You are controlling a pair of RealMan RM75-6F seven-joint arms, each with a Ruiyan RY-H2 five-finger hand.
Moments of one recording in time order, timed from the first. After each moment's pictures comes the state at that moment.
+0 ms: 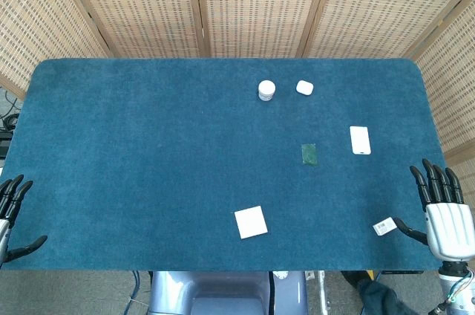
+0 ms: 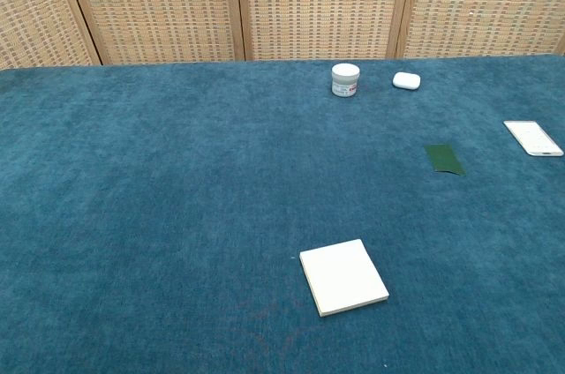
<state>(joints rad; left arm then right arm) 0.01 -1.08 0.04 -1.58 1.65 1.62 -0.03 0.06 -1.15 0.09 -1.65 -1.57 1.60 -0.17</state>
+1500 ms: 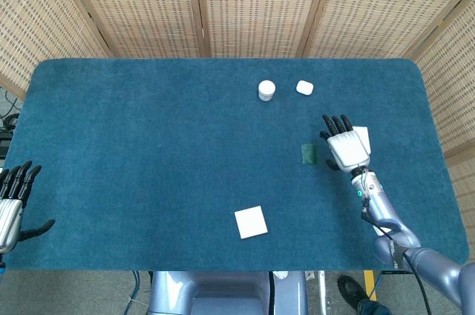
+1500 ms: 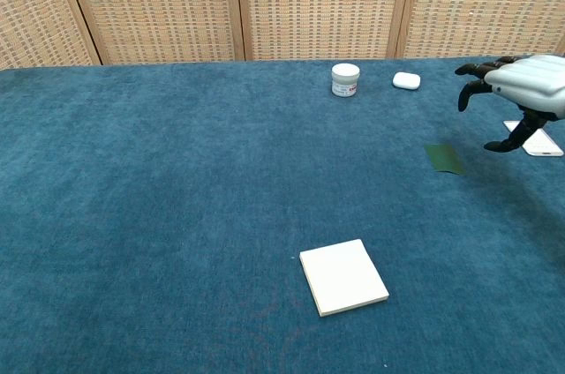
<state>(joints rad) -0.07 -1.12 -0.03 -1.61 1.50 1.48 0.08 0.66 -1.57 0.20 -0.98 -1.35 0.88 -0.22</state>
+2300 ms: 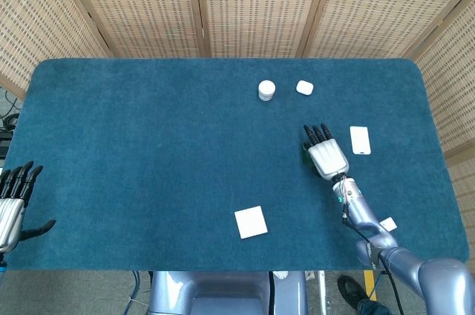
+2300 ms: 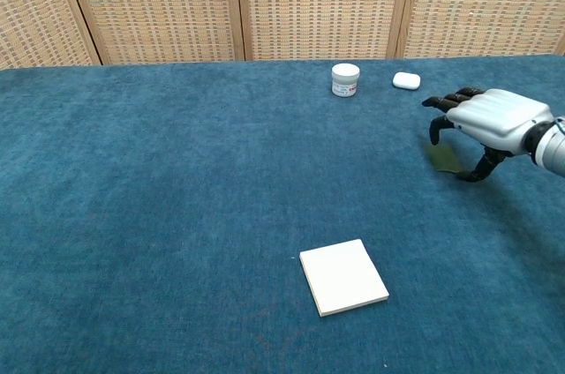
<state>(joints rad) -0.08 -1.12 -0.03 -1.63 1.49 1.46 0.10 0.70 -1.75 0.14 -0.79 -1.38 0.90 -0.25</state>
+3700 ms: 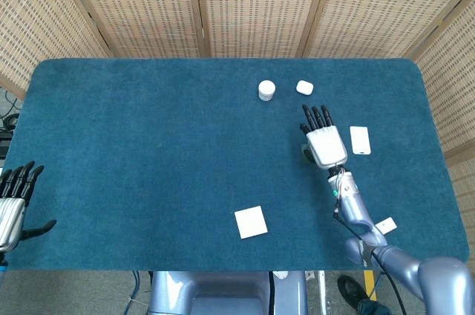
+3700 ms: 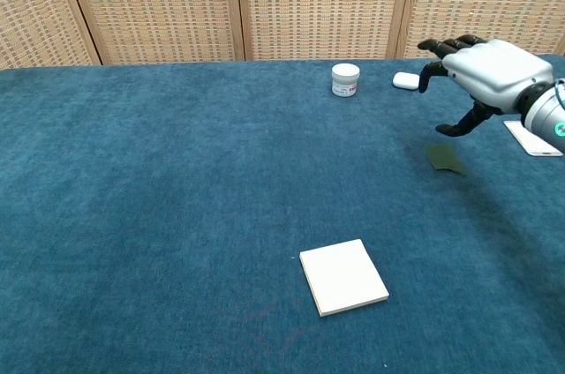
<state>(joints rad) -0.08 -1.12 -0.03 -1.64 1.48 1.46 0.11 0.70 -1.74 0.21 -0.89 -1.33 1.08 -0.28</state>
